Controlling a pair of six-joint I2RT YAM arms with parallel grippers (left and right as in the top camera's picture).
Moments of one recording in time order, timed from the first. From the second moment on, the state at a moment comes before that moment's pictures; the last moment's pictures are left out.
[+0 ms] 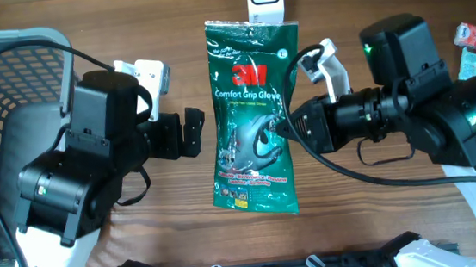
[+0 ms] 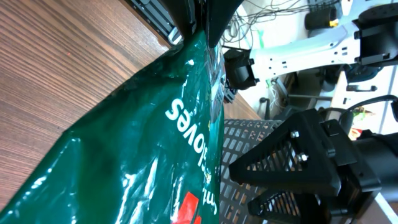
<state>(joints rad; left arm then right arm) -0.38 1.14 1.48 -1.17 0.06 -0.21 0.44 1.29 1.65 -1.28 -0.71 0.28</state>
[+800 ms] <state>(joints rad) -0.38 1.14 1.48 -1.17 0.09 -0.21 0.44 1.29 1.63 -1.20 -0.75 0.26</state>
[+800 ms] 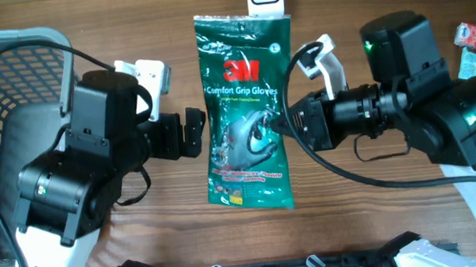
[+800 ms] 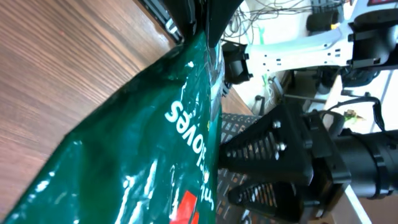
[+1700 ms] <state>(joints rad) -0.38 1.14 1.48 -0.86 0.49 -0.30 0.25 1.34 1.43 -0.89 -1.21 -0.21</state>
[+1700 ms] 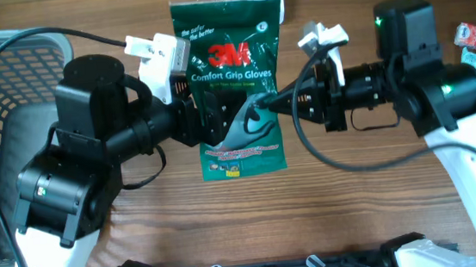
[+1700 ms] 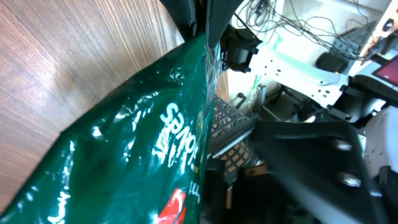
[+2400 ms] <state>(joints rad) -0.38 1.17 1.48 -0.75 0.58 -0.32 0.23 1.47 1.43 -1.03 -1.41 -0.40</state>
